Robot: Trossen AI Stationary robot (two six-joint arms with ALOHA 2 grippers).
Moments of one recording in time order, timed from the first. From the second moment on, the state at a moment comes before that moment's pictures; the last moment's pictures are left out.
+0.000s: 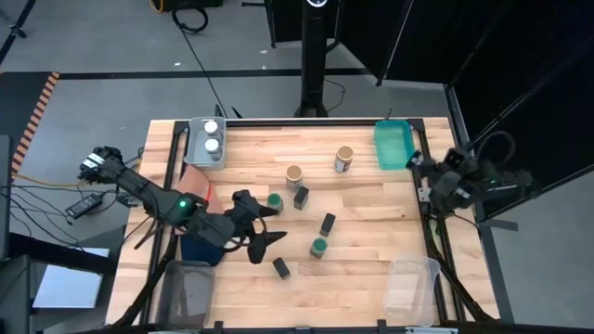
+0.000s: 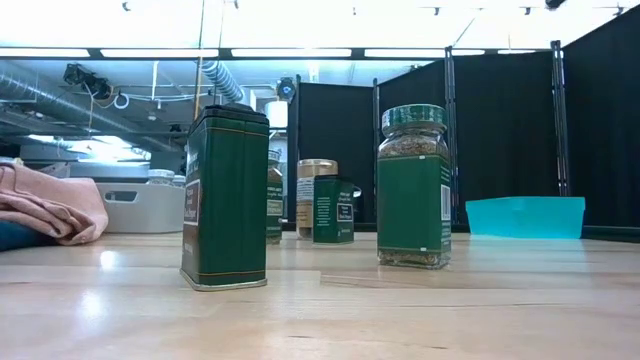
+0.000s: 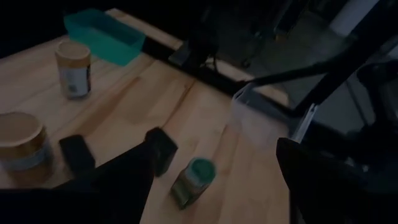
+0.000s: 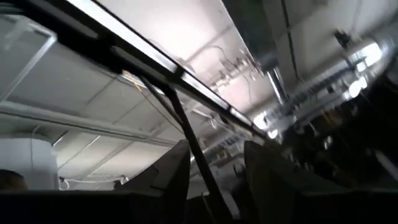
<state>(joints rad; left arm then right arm) -0.49 1.32 1.16 -0.26 -0.62 -0.68 0.14 0.21 0.27 0.71 0.00 0.57</state>
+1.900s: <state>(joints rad) -0.15 1.63 1.46 -0.75 -0.59 -0.75 0.16 0.69 0.82 -0.43 -0.13 0.30</state>
